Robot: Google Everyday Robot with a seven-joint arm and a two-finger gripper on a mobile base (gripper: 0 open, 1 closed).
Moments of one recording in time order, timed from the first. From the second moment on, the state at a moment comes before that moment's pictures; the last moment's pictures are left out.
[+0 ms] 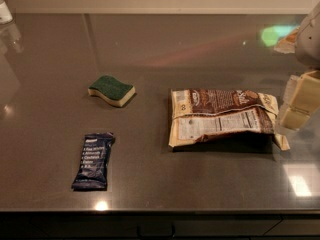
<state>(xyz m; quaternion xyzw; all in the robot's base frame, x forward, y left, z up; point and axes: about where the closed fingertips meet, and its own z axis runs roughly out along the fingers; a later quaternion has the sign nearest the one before) 0.438 -0.217 0.976 -0.60 0.78 -0.03 0.16</state>
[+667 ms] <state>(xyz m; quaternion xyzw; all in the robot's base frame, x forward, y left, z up) 0.443 -0.196 0.975 -0.61 0.77 -0.02 0.17</state>
